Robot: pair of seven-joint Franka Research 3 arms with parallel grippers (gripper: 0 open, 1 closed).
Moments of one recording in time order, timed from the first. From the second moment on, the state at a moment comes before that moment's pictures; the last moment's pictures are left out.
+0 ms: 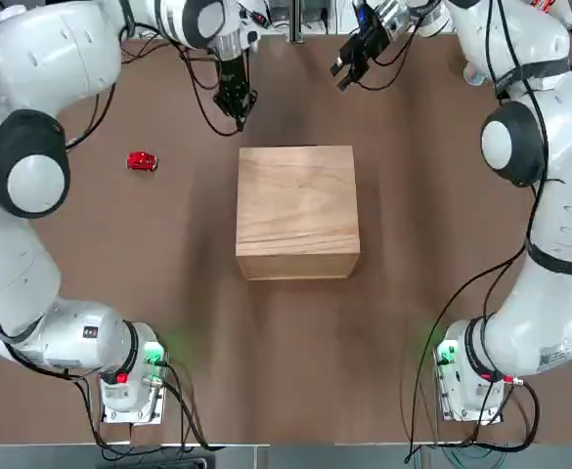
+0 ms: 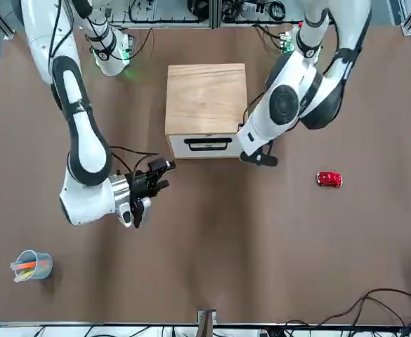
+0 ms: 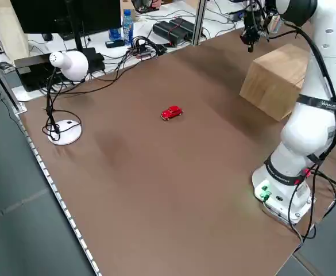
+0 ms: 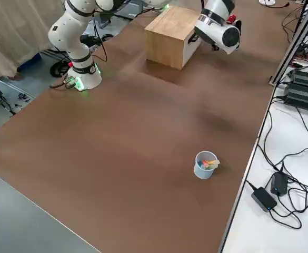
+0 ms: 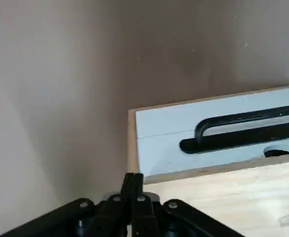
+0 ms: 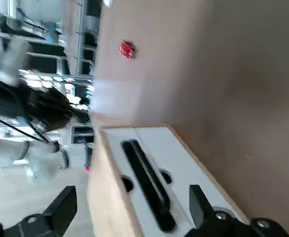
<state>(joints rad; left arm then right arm) -0.10 0.39 -0.59 -1.67 -0.01 1.78 -0.52 0.26 0.70 0.03 -1.36 1.11 1.65 -0.57</state>
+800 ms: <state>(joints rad) -0.11 0.42 -0.63 -1.69 -0.01 1.79 -0.55 0.30 0.88 0.03 -1.35 1.24 1.52 -0.58</state>
